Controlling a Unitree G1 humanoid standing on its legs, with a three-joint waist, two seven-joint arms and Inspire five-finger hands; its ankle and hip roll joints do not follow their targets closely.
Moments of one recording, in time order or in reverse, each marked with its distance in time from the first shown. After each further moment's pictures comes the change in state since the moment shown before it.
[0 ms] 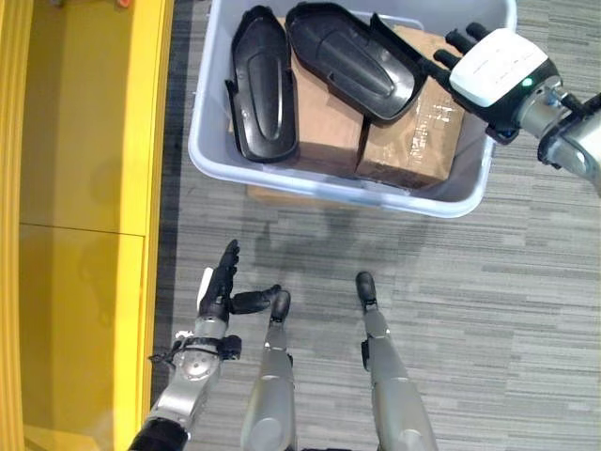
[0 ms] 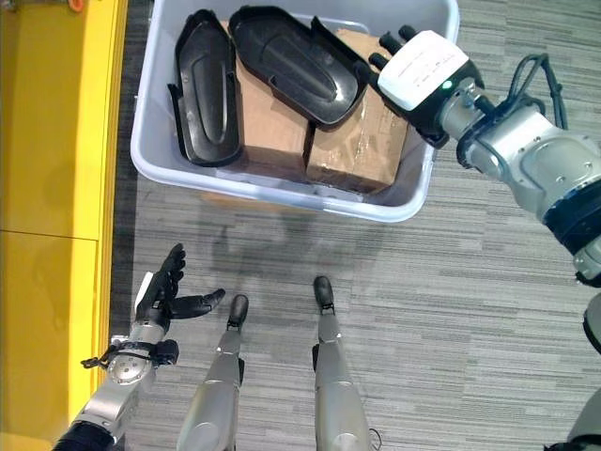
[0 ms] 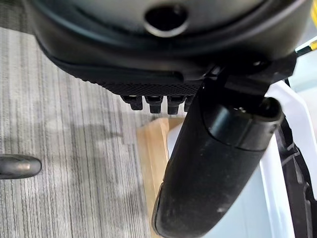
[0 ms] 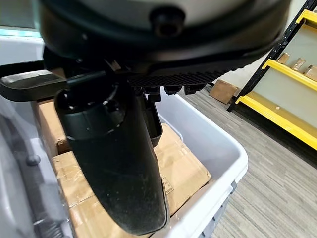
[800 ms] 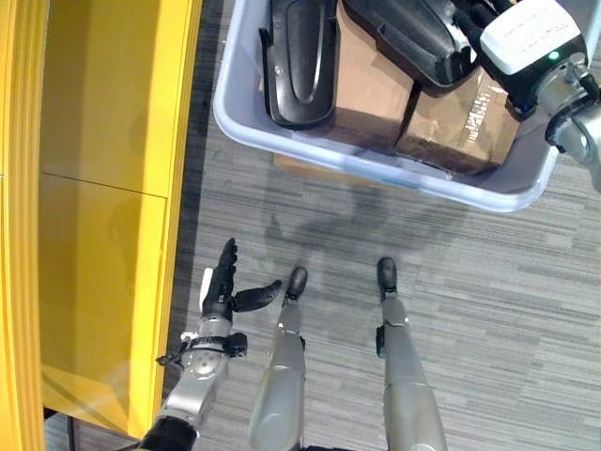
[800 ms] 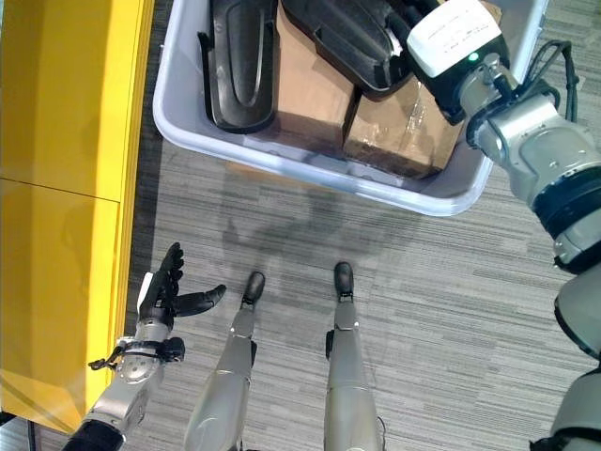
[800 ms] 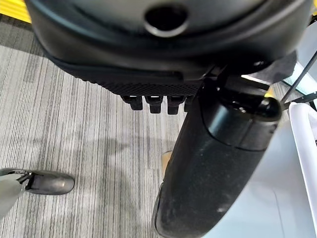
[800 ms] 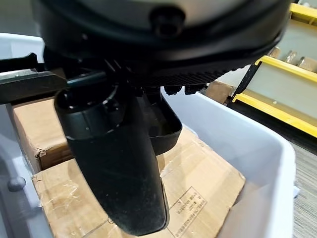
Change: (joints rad) left arm -0.010 -0.043 -0.001 0.000 -0.001 -0.008 0.073; right arm -0.008 0.099 -0.042 0.206 0.045 0.063 -0.087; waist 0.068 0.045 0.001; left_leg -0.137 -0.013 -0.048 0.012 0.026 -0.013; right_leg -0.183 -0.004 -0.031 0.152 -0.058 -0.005
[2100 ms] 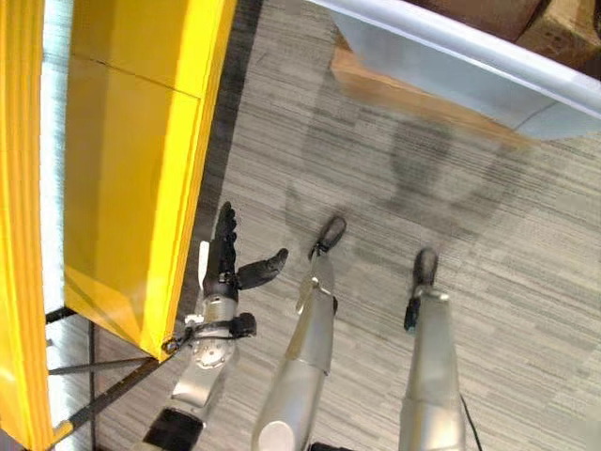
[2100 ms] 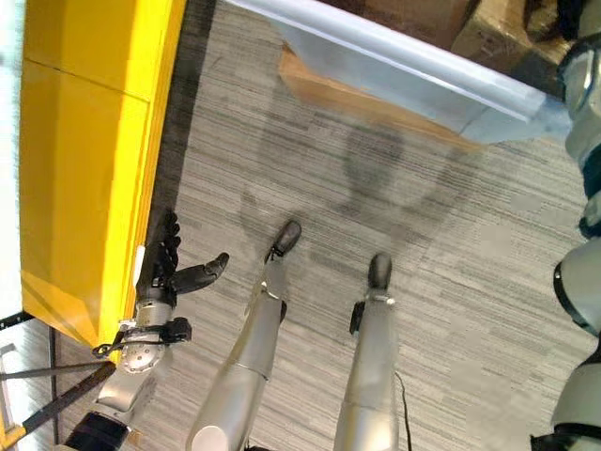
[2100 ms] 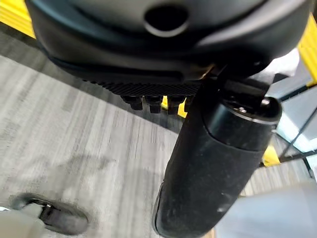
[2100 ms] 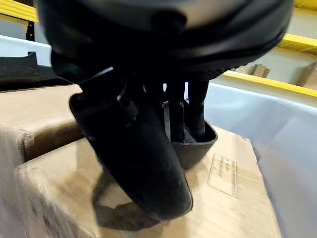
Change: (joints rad) left arm -0.024 -0.001 -0.035 -0.158 -0.005 -0.042 0.105; right arm -0.130 0.048 -0.159 0.362 0.126 0.093 -0.136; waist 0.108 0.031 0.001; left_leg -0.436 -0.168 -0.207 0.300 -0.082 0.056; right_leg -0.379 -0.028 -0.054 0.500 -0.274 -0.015
